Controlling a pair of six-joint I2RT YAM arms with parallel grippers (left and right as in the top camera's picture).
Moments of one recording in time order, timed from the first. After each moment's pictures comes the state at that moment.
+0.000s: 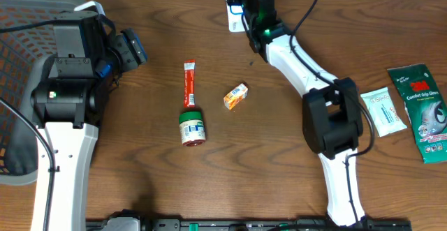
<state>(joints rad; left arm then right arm) -0.02 1.31 1.46 -0.85 -0.03 -0.38 0.41 2.36 1.92 0.26 0.18 0.35</state>
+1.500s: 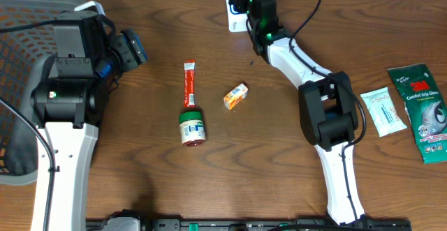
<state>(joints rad) -0.02 1.31 1.46 -0.85 -0.03 -0.38 0.37 2.45 1.92 0.33 0.17 0.40</state>
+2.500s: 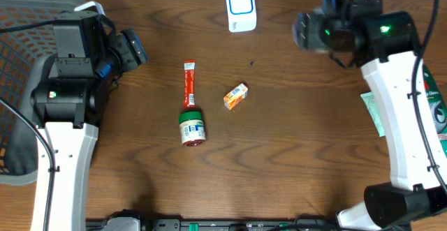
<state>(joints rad) -0.02 1.31 1.46 -0.86 -0.03 -0.38 0.21 1.72 1.94 -1.26 0.06 0.18</state>
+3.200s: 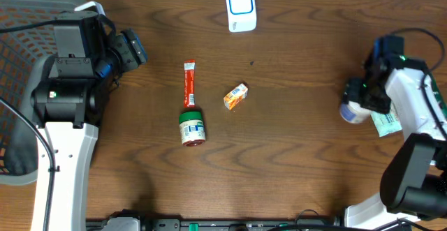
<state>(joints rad) -0.02 1.31 1.46 -0.86 -0.03 -0.38 -0.23 1.76 1.26 -0.93 0.06 0.14</state>
